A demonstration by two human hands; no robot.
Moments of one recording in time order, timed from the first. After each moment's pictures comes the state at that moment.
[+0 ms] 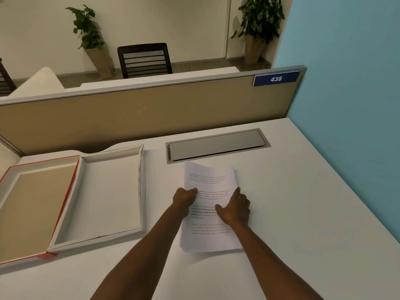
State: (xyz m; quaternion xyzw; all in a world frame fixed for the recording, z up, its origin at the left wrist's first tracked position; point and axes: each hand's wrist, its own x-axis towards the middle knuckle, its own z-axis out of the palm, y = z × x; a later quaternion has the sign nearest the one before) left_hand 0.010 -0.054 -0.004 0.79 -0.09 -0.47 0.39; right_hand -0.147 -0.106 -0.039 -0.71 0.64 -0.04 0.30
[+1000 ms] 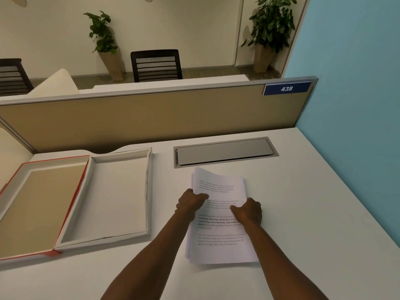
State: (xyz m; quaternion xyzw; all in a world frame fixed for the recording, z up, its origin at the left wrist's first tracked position) left_hand 0.010 -0.055 0.001 0.82 -0.15 -0.44 0.34; right_hand -0.155 -0.139 -0.035 -0.65 0.68 -0.05 0.34
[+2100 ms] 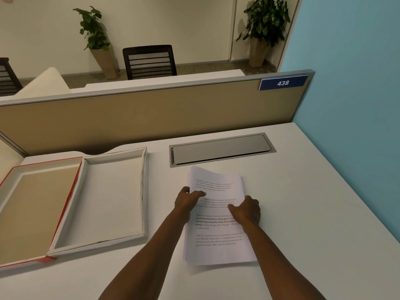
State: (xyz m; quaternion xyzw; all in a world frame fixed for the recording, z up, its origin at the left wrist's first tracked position) left_hand 0.017 -0.058 -0.012 0.76 -0.09 -0.47 0.44; right_hand -0.156 -0.142 -0.045 -0.65 0.68 -0.06 0.33
